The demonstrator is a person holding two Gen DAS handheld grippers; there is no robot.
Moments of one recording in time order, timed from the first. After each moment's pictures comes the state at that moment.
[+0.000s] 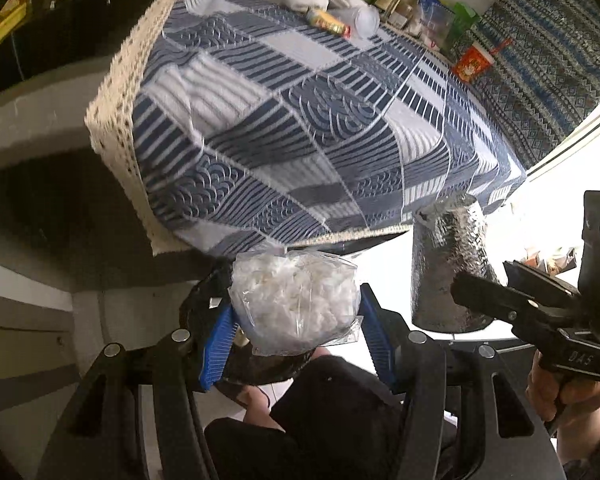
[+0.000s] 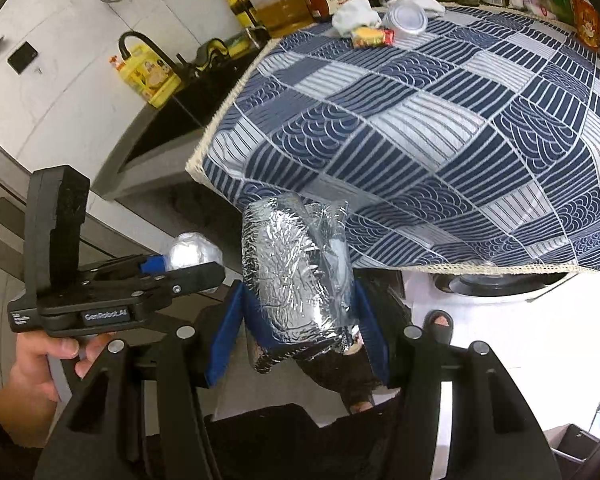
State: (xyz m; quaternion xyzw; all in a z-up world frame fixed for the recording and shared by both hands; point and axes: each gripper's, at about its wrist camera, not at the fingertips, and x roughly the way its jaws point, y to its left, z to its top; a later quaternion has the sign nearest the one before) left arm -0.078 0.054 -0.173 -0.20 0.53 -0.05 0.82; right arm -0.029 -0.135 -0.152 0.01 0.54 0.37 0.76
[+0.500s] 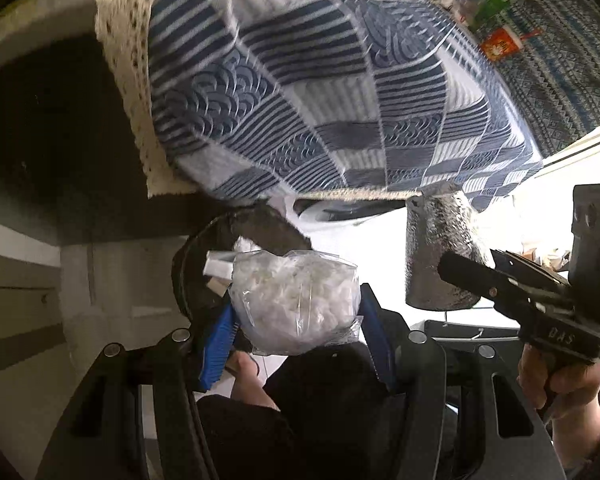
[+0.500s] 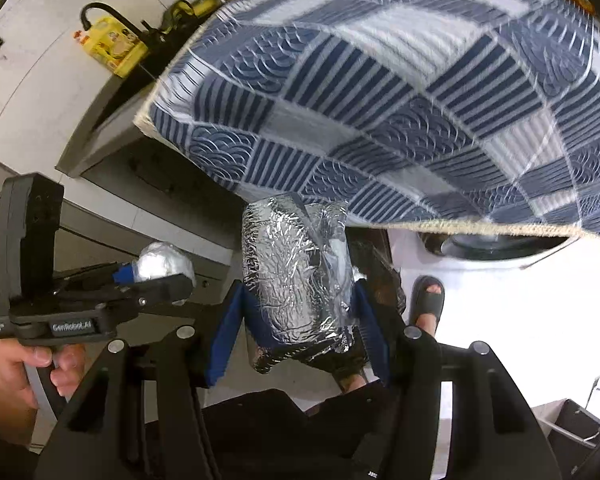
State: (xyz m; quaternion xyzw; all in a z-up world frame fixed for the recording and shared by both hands) left arm -0.091 0.059 -0.238 -0.23 0.59 -0.04 0.77; right arm -0.023 -0.132 -0.224 0.02 0.61 0.34 0.72
